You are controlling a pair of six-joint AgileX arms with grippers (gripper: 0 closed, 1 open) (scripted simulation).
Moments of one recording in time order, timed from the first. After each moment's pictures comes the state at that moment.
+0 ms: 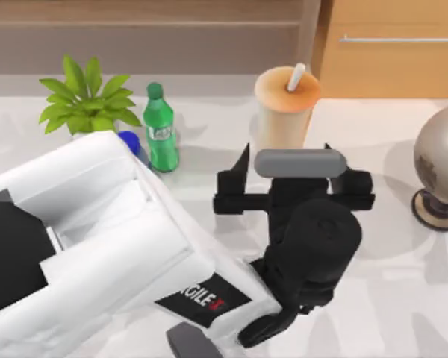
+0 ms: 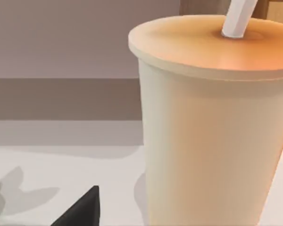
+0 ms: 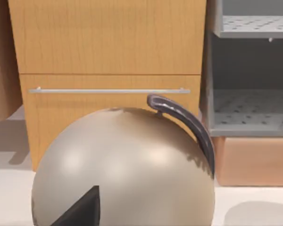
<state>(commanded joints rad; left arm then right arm) -1.07 2.19 1.01 1.00 -1.01 -0.15 0.00 0.00 0.00 0.00 0.00 0.00</state>
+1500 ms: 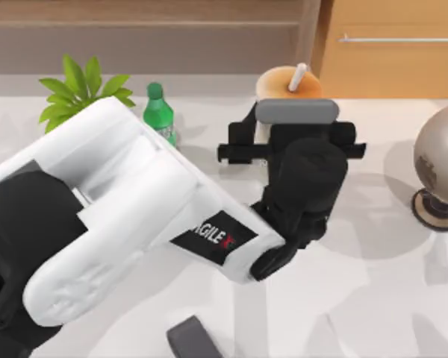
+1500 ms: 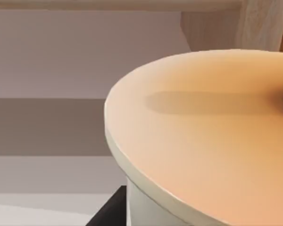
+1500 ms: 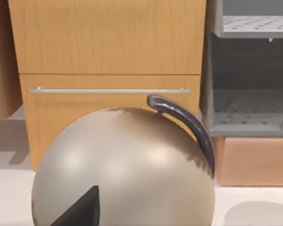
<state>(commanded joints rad) -0.92 2.33 1.24 0.95 -0.86 -0.11 0.00 0.00 0.00 0.00 0.00 0.00</state>
